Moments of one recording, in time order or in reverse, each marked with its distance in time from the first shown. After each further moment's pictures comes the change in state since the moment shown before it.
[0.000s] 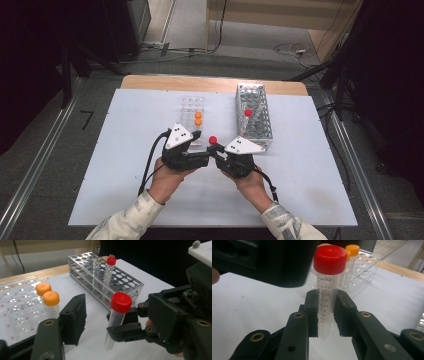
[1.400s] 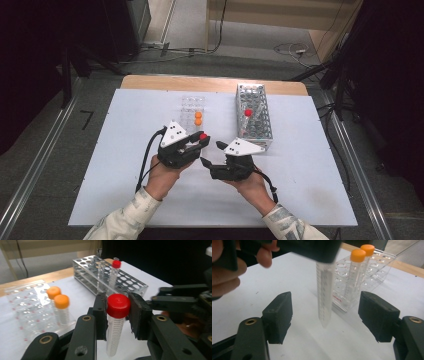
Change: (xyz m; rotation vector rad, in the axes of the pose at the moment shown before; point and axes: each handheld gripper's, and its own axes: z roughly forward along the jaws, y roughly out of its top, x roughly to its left) left arm 0.015 0.005 -0.007 -0.022 0.032 0.000; right arm 0.004 0.004 -0.009 0.022 0.061 -0.010
